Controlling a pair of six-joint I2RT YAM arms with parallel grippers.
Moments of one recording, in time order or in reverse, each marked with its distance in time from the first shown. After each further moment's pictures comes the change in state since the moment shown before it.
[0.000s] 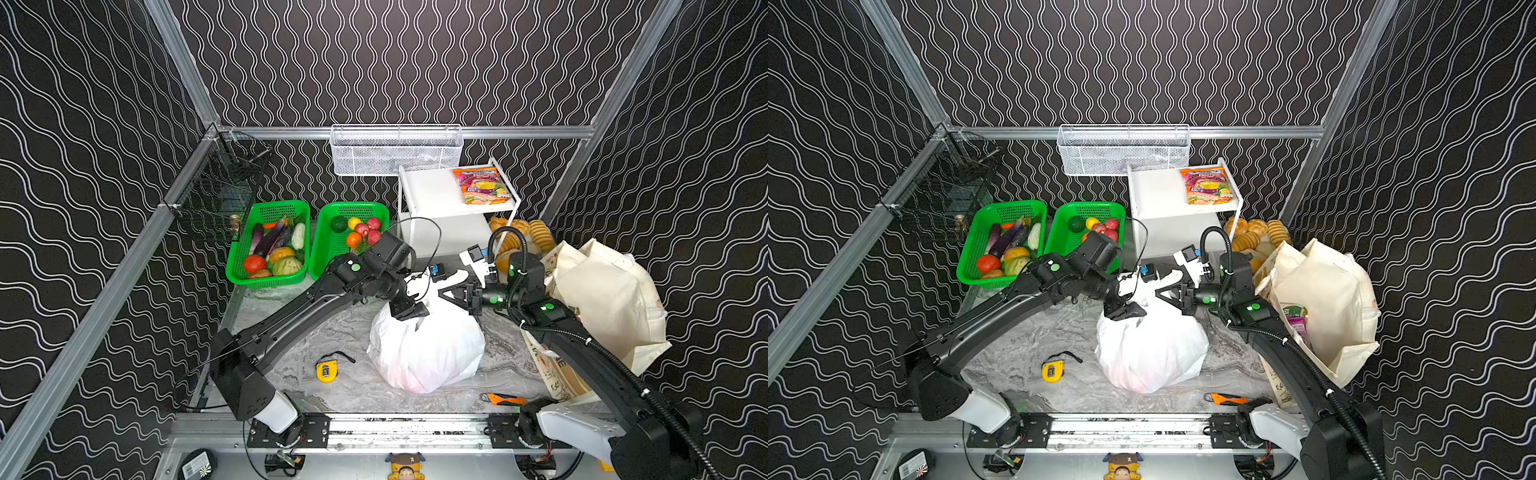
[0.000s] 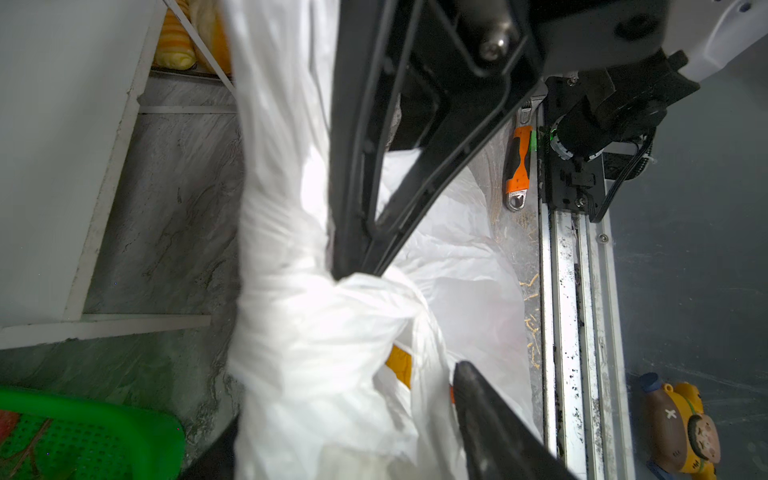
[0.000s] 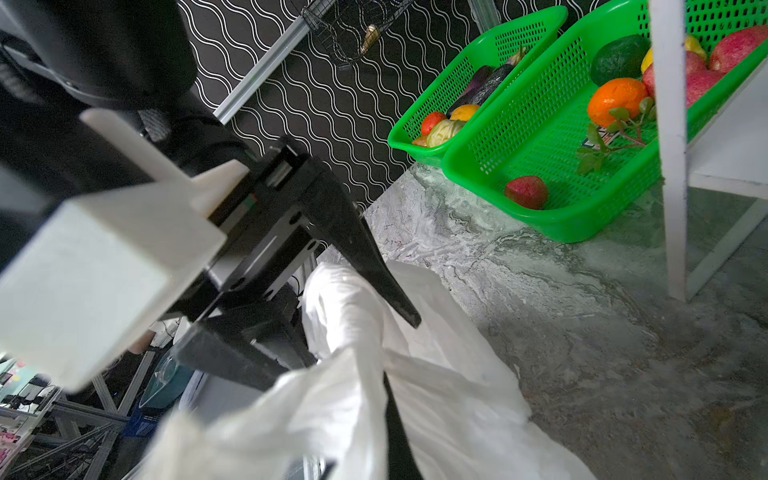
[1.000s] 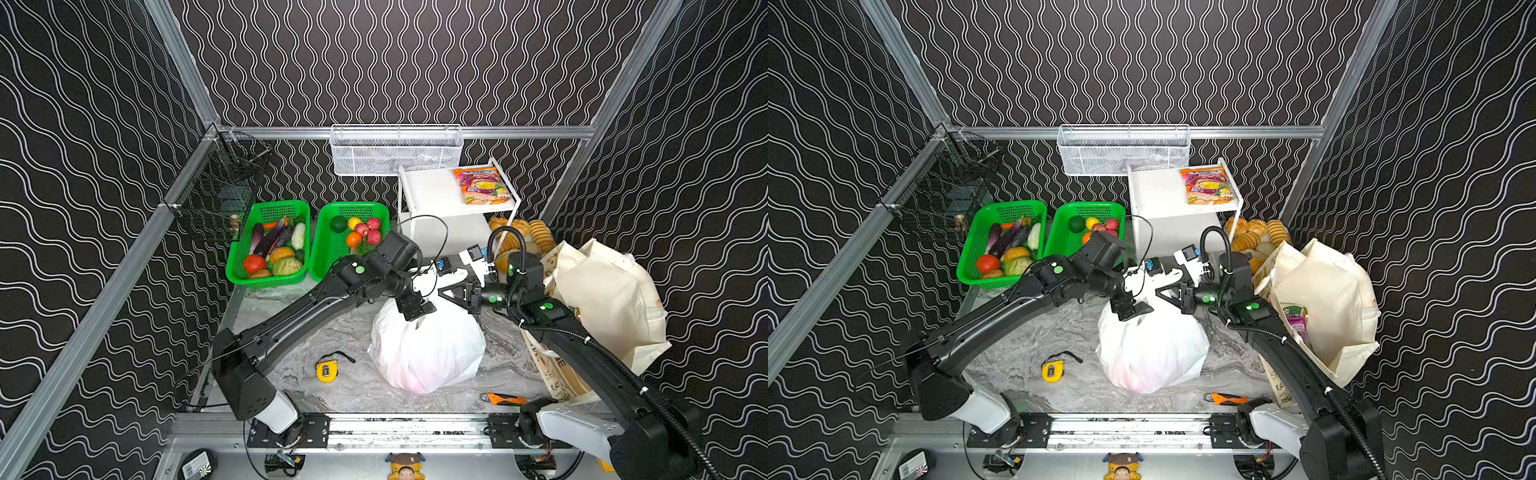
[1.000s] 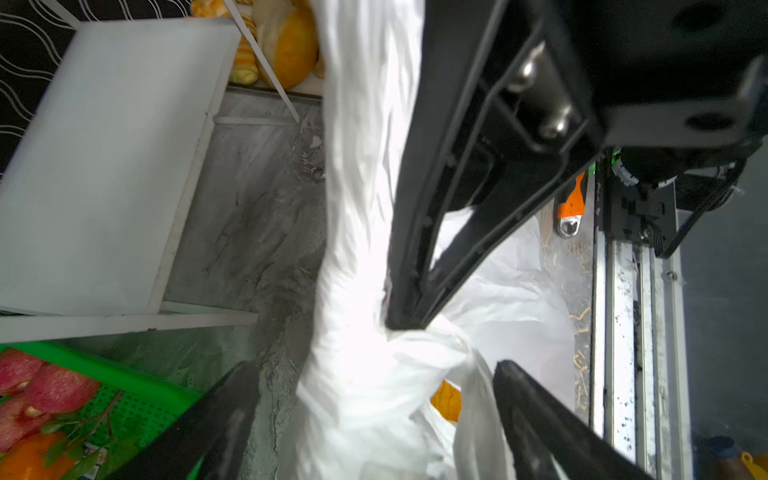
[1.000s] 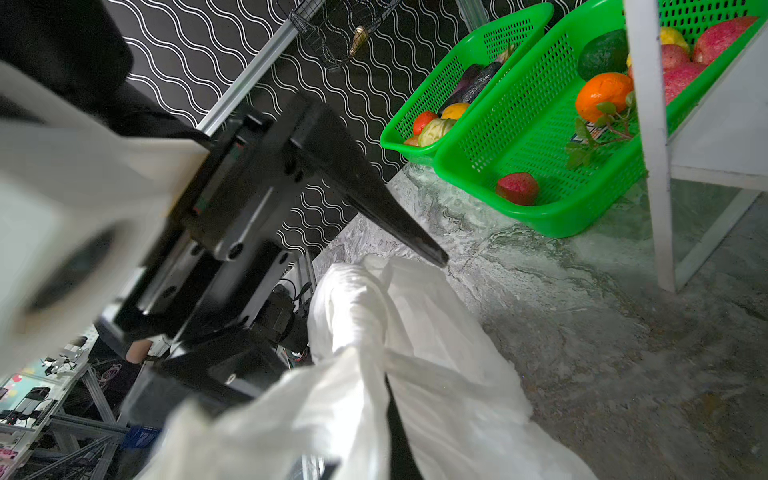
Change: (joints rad) left arm -0.039 0.016 0.029 0.048 -0.149 -0.045; right arm 0.000 0.007 0.000 0.001 0.016 0.014
